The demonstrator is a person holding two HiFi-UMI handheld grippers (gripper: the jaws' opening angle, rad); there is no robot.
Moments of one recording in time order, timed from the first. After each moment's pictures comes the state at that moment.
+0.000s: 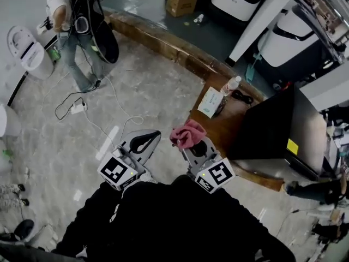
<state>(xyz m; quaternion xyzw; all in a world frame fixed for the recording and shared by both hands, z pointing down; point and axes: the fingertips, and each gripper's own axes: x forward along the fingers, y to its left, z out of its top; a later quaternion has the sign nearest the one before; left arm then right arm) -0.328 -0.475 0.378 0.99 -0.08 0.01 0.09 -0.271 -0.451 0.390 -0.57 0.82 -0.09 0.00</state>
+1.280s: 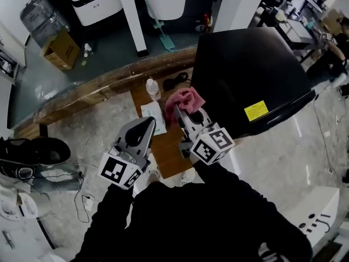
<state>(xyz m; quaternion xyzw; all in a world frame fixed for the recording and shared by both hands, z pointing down) 0.063 -0.479 0.342 0.97 0.23 0.00 0.03 0.143 -0.425 0.376 -0.85 0.47 -0.08 0.24</state>
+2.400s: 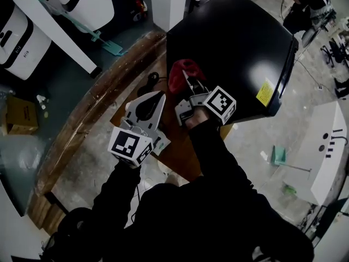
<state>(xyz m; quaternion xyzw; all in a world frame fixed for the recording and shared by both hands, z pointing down) 0.243 -0.463 0.405 0.88 0.47 0.04 0.04 0.321 -0.359 0.468 -0.79 0.10 -0.08 0.59</state>
